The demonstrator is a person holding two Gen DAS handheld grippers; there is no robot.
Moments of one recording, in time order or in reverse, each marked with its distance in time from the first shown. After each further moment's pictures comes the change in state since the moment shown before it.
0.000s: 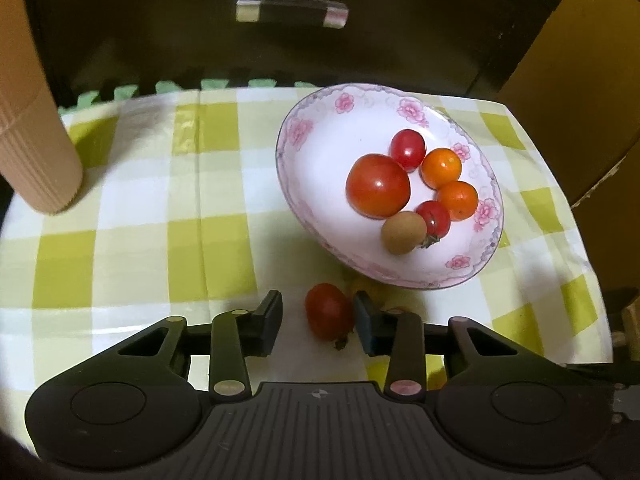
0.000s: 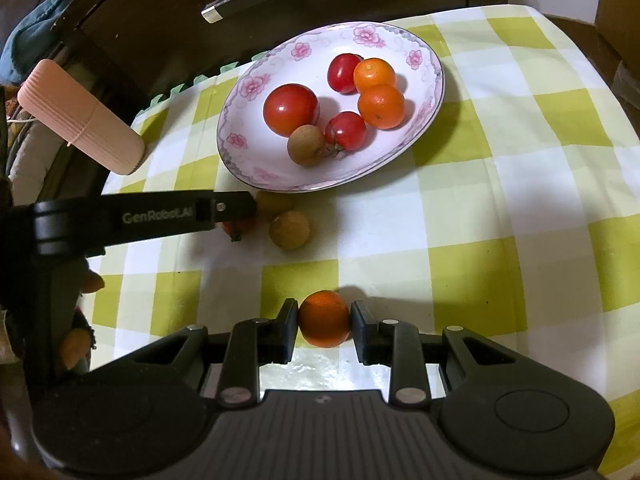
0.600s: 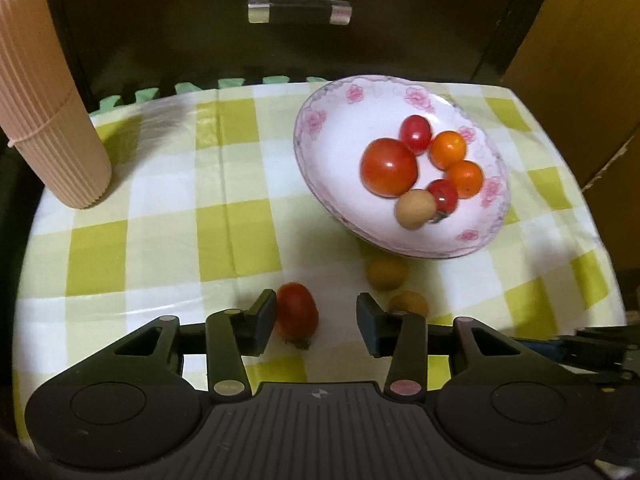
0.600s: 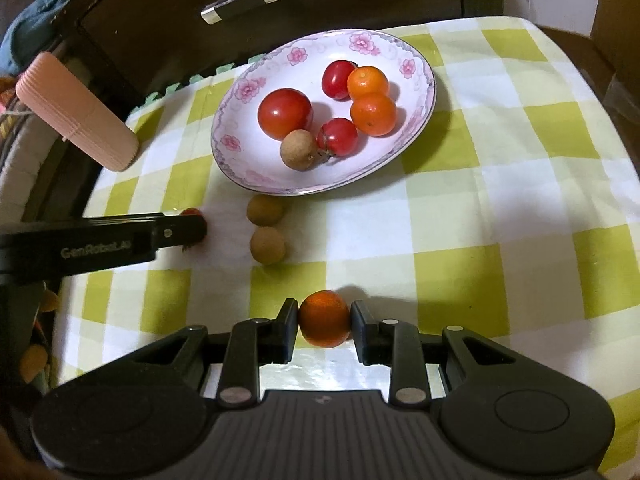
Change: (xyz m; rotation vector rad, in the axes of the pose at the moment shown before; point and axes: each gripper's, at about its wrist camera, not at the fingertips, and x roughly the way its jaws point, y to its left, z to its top) left arm -0.012 -0.004 -0.011 0.053 0.002 0.088; right arm -0.003 0.001 -0.002 -0.036 -0.010 -0.053
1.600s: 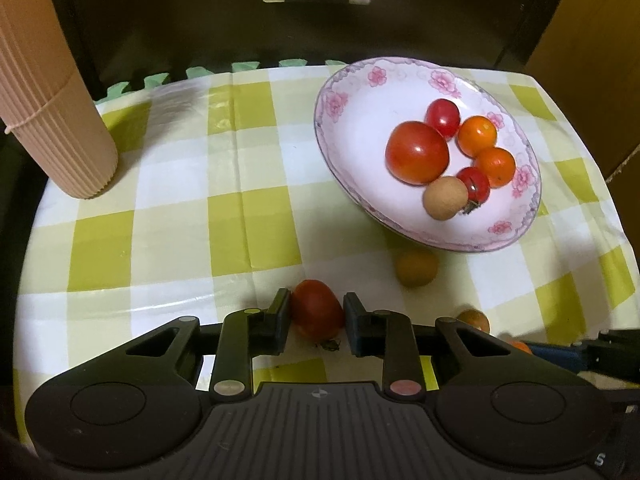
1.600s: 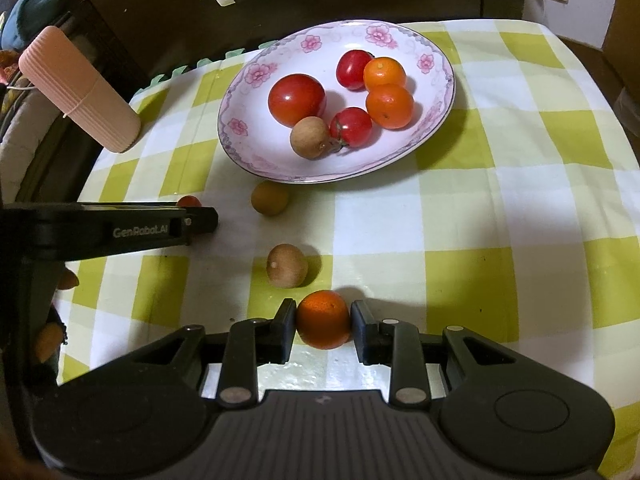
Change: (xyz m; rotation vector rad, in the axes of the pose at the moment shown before) left arm 0.013 0.004 -0.001 0.002 0.035 0.036; right arm 0.010 0.004 0.000 -0.051 0.015 -0.001
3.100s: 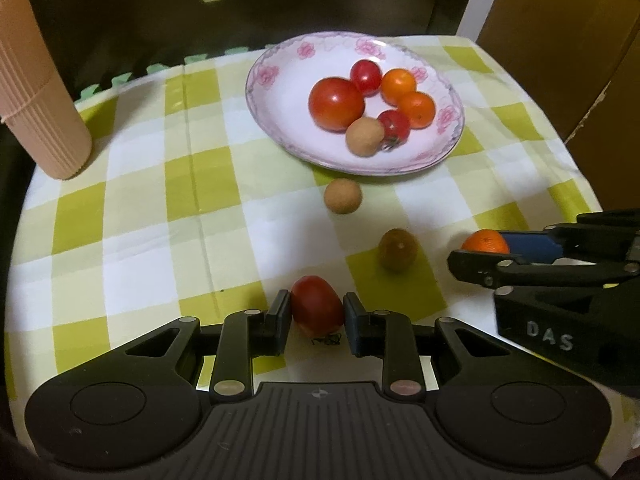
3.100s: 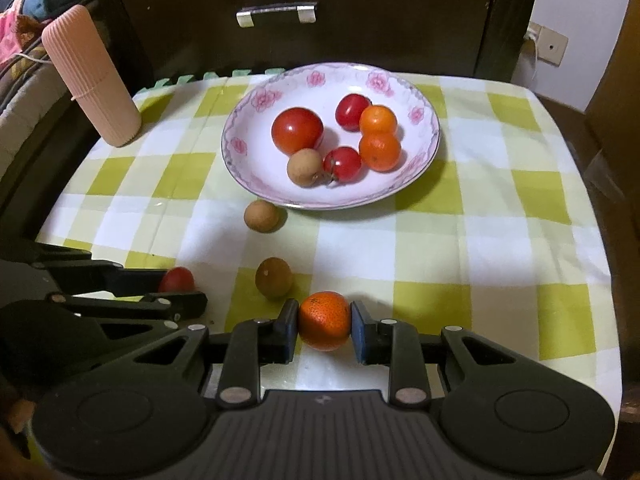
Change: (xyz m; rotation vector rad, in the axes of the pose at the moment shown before) left arm -0.026 -0.027 -0.040 0.102 0.003 -0.048; right arm -0.021 0.019 -0.009 -0.129 -0.103 -0.133
